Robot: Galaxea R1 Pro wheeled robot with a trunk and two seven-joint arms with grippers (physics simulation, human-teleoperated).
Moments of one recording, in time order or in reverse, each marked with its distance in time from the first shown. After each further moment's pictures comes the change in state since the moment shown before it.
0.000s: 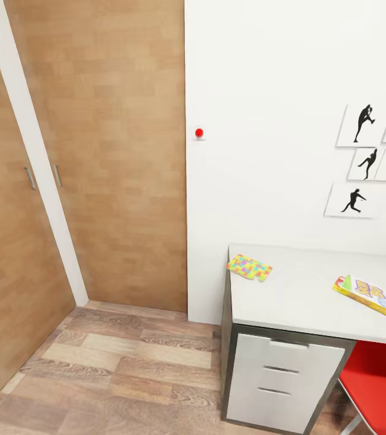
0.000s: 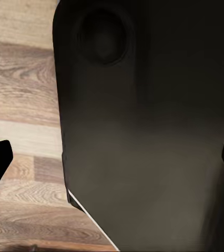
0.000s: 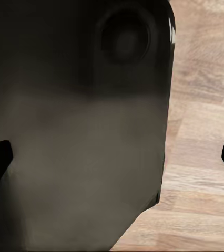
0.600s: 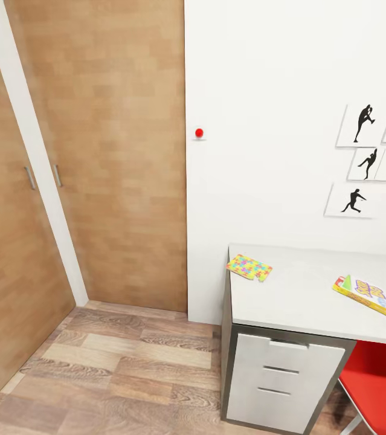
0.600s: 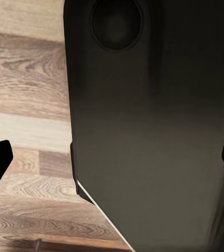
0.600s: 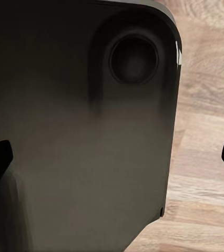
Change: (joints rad) left arm 0.021 0.014 0.000 -0.008 -0.001 -0.001 -0.001; right arm -0.014 0.009 0.009 -0.010 0.004 -0.001 0.001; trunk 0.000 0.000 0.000
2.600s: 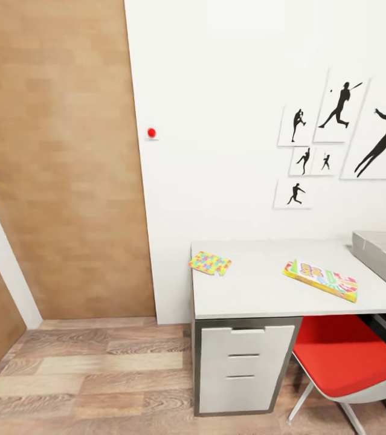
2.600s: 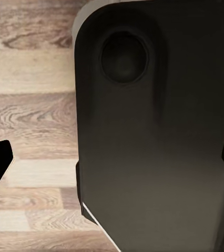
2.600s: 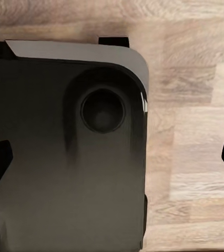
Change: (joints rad) left arm -0.017 0.008 0.001 -0.025 0.009 -0.001 0.000; right arm -0.044 -0.036 -0.014 -0.022 -0.005 0.000 0.007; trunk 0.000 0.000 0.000
